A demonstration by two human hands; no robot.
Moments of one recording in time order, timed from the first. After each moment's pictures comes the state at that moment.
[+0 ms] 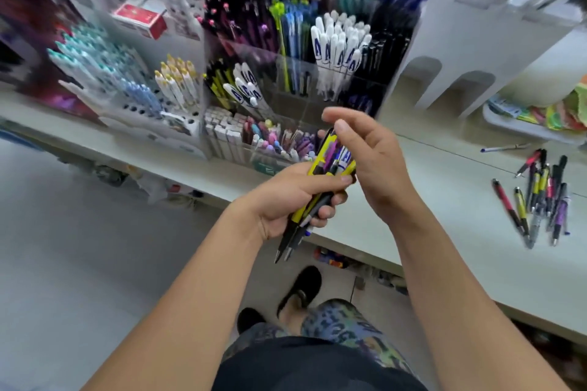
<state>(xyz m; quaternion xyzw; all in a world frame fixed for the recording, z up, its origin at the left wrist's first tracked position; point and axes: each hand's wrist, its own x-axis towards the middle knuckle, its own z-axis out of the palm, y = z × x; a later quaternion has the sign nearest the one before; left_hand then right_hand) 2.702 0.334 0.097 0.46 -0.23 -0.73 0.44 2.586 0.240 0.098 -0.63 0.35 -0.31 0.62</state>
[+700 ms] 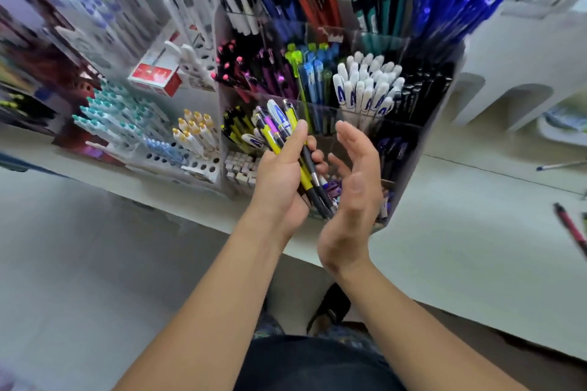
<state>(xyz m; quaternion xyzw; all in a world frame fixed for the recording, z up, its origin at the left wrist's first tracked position) 2.758 0.259 0.111 0.48 -0.01 -0.51 0.72 2.680 0.266 0.091 -0.54 0.34 -0.55 0.53</state>
